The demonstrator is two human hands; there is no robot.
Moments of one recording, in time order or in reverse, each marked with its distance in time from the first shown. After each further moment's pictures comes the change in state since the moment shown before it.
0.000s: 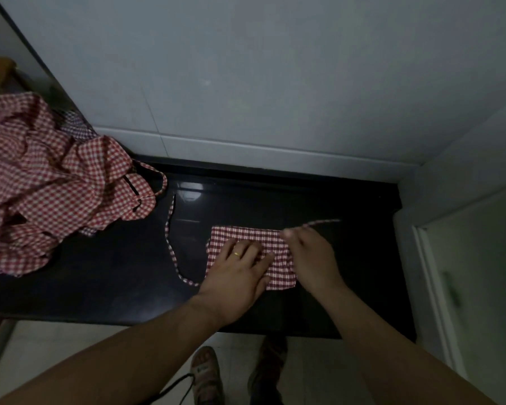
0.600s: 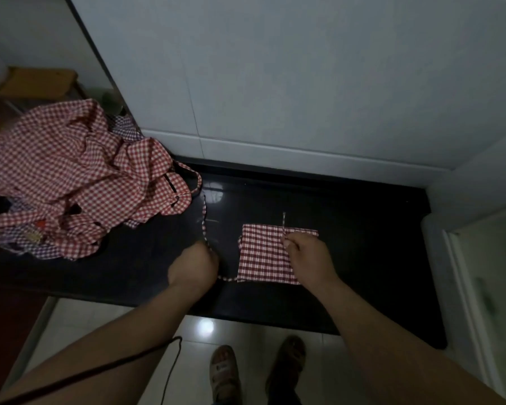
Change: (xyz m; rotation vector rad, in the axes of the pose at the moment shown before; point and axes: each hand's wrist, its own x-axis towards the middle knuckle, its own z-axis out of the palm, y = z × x) left_hand -0.052 -0.083 -0.027 -0.443 -0.126 -1.030; right_hand -0.001 0.004 0.053 -0.250 -0.104 -0.183
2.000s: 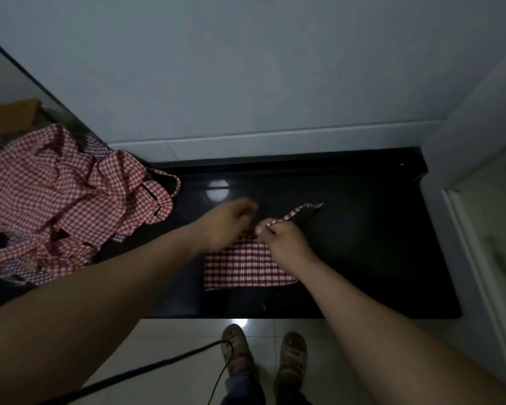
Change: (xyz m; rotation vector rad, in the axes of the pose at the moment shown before) left_hand 0.009 0.119 -0.040 -0.034 -0.381 0.625; right_hand 0.009 -0.012 0.004 0.633 -0.176 0.166
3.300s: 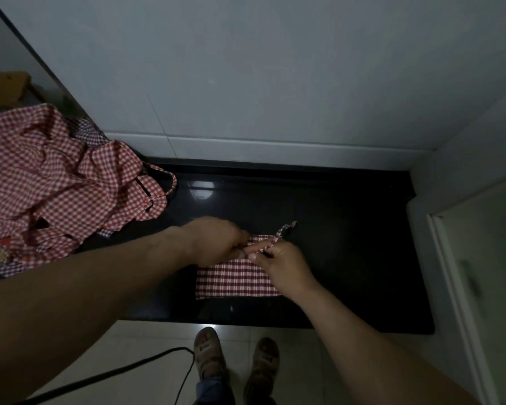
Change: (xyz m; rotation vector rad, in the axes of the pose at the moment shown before) left_hand -0.002 -0.029 -0.004 0.682 -0.199 0.331; right_hand -0.019 0.014 0.001 -0.087 -0.027 -0.085
